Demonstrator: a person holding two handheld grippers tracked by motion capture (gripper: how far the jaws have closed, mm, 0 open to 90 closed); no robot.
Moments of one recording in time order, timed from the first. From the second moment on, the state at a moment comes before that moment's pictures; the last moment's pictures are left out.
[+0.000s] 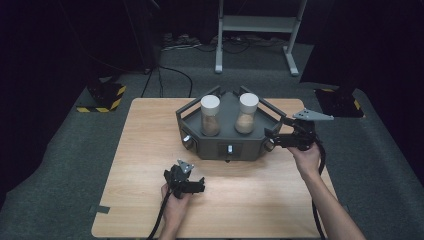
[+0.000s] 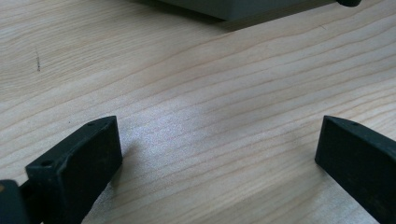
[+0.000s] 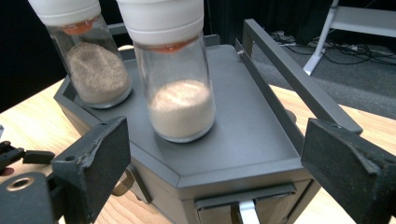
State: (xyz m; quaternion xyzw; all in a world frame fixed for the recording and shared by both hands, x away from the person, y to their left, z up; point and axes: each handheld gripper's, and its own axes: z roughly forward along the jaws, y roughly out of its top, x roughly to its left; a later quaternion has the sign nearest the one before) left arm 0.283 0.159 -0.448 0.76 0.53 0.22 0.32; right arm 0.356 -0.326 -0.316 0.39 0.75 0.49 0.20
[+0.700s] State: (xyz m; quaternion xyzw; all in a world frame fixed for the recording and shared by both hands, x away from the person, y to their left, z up) left arm 0.283 0.159 -0.448 0.76 0.53 0.22 0.32; right arm 0.337 -0.343 -0.345 0.41 0.75 0.47 0.21
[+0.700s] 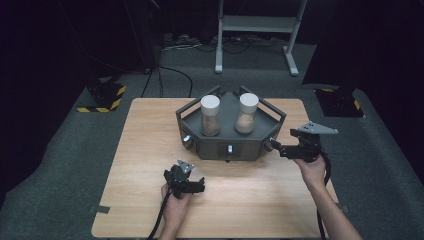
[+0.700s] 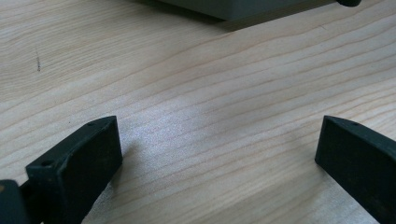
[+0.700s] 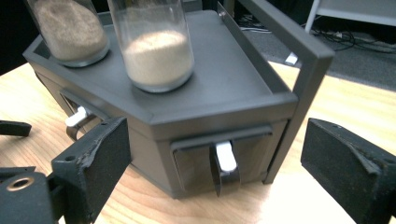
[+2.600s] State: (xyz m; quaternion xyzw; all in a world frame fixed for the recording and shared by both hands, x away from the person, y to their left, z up) left arm 0.282 0.158 -0.448 0.76 0.53 0.22 0.32; right arm 0.305 -0.321 -0.445 0.48 0.78 0.34 0.21
